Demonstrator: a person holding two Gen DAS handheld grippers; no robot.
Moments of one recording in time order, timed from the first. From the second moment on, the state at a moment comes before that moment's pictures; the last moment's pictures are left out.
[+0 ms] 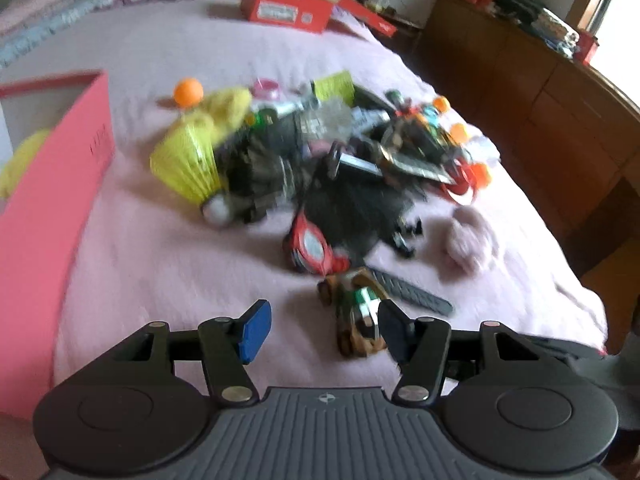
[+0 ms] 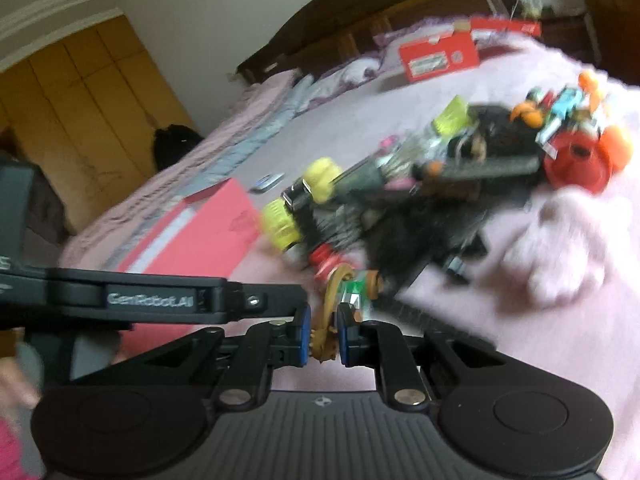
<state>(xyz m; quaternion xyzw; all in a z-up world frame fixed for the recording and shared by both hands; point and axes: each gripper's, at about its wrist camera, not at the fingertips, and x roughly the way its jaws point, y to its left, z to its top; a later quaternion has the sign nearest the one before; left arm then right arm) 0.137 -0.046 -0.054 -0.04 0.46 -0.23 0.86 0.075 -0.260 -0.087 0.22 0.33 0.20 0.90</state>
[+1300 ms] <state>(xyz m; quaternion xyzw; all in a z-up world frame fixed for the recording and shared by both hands) 0.096 -0.047 -0.033 -0.08 0.46 -0.28 0.84 0.014 -0.235 -0.062 0.15 0.34 0.18 0.91</state>
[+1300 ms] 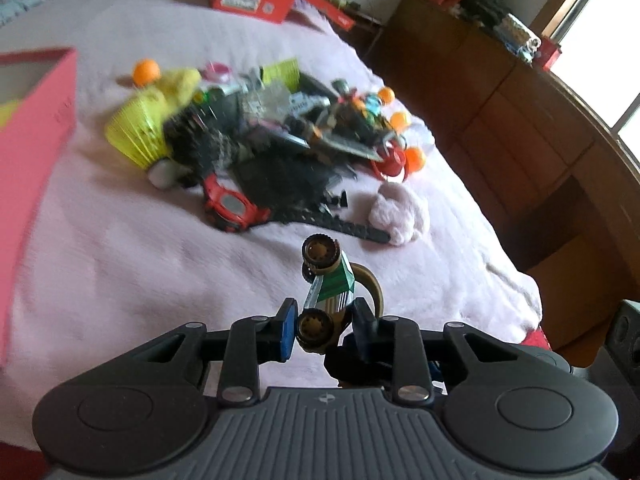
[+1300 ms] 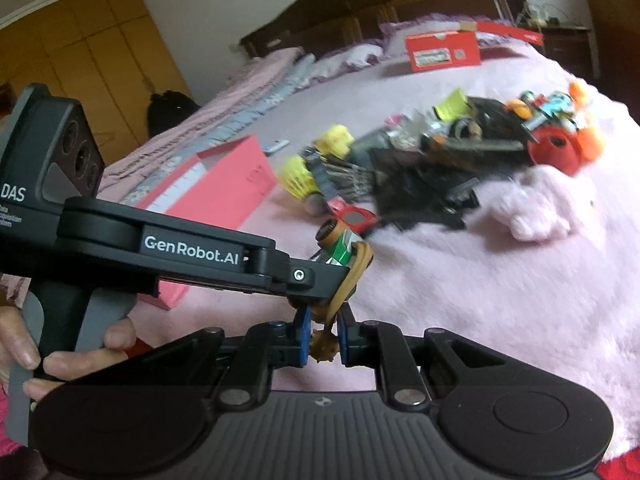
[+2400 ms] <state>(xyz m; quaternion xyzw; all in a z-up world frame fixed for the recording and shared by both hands) 0.125 0.105 0.054 -0.12 0.37 -0.13 0.91 0.088 -0.086 0.038 0.10 0.27 0.32 0.90</state>
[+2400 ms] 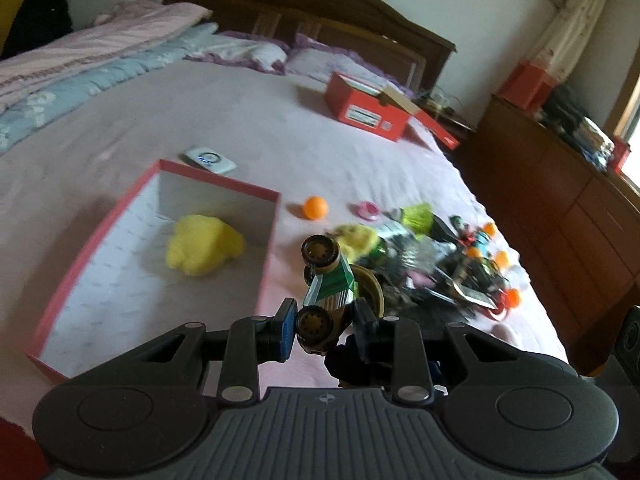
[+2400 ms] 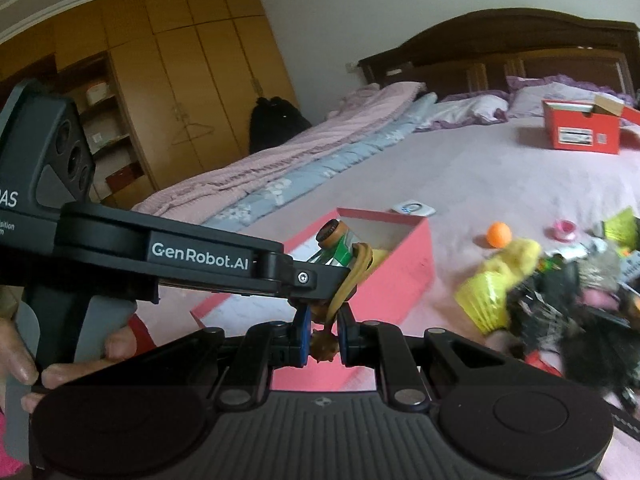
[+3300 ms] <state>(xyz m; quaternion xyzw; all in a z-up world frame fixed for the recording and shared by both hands) 0.117 0.140 0.046 -0.10 0.39 -0.06 0.91 0.096 -0.078 0.010 0.13 0.34 0.26 0.89</state>
